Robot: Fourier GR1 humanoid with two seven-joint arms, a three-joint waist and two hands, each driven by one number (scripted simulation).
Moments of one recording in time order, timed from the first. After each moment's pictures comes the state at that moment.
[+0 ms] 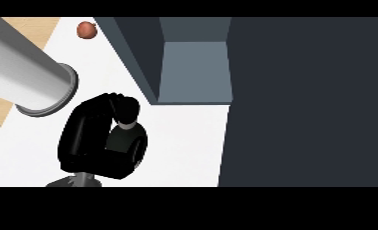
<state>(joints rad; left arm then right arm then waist) -0.04 0.00 -0.14 -1.82 0.15 -0.02 -0.06 -0.09 -0.06 0.04 -2.47 -0.12 0.13 0.65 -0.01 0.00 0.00</state>
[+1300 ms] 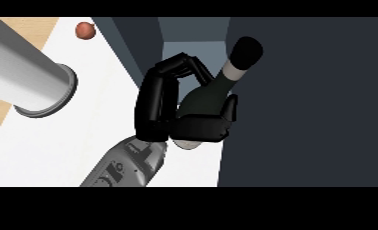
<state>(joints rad) -0.51 0.00 -0.48 -1.65 0.13 0.60 0.10 -0.05 -0.06 0.02 -2.47 -0.13 0.16 0.63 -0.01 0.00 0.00</state>
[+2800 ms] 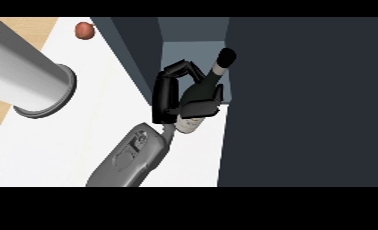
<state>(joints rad) -0.55 0.00 -0.49 -1.20 0.30 0.66 -0.33 -0.05 -0.06 0.00 -2.47 -0.15 0.18 0.61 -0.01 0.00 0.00</state>
